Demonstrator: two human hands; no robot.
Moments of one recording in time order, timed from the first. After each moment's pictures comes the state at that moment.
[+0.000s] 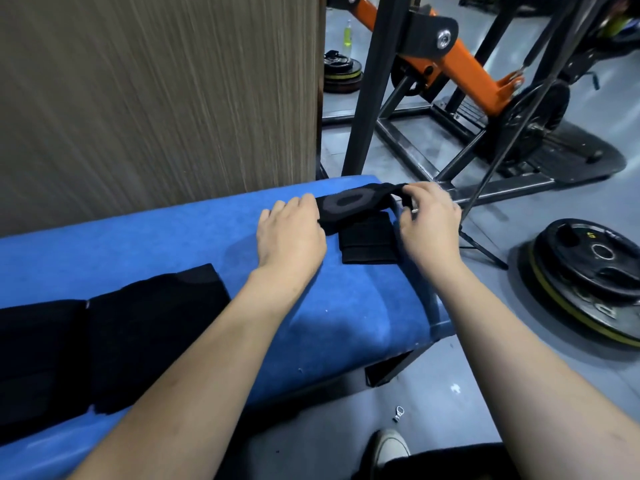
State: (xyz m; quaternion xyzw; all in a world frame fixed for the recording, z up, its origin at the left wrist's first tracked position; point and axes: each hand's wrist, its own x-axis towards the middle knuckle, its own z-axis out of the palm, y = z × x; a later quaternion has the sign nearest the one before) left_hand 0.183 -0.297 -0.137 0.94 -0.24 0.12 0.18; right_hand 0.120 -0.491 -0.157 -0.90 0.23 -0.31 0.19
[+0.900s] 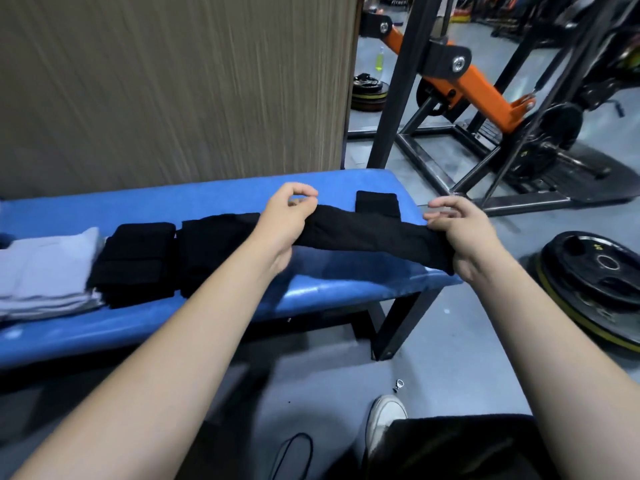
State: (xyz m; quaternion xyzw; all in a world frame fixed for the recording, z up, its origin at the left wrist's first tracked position) left_hand 0.099 -0.217 -0.102 0.72 -0.07 -0.10 0.68; right_hand 0.011 -0.463 -0.118 -0.65 0.27 -0.21 0.68
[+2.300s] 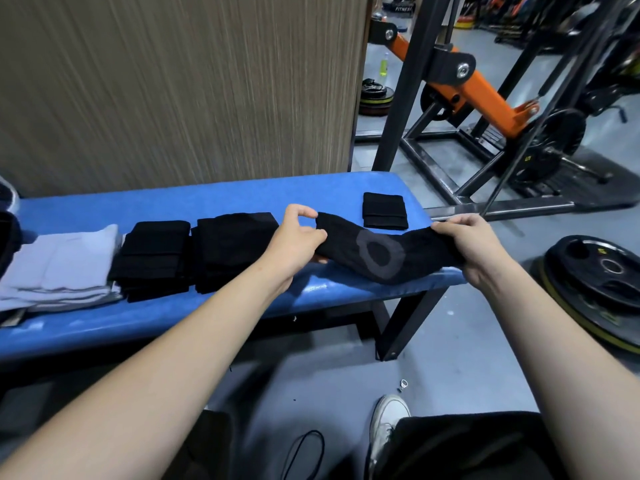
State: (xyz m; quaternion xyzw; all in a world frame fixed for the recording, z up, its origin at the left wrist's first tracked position) left_hand 0.077 -0.198 -0.119 0.75 -0.08 -0.17 0.64; right_hand 0.000 -0.467 -0.125 -0.67 0.31 -0.18 0.65
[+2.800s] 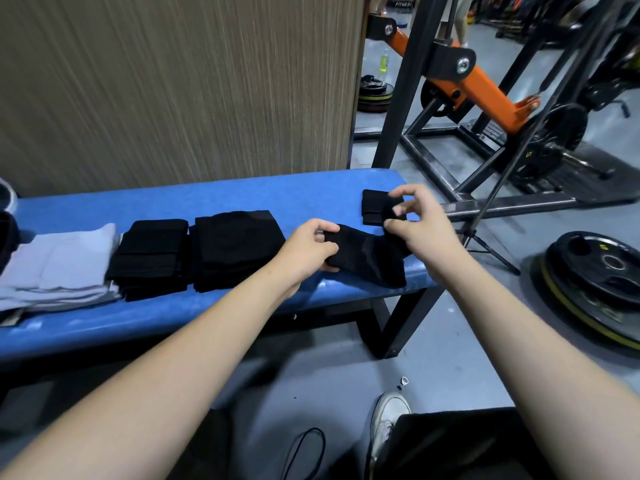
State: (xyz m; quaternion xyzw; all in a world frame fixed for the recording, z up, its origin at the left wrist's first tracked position) left_hand 0.069 -0.211 -0.129 0.75 -0.10 -0.22 0.61; right_hand 0.008 -0.399 -0.105 -0.79 0.15 -0.17 0.57
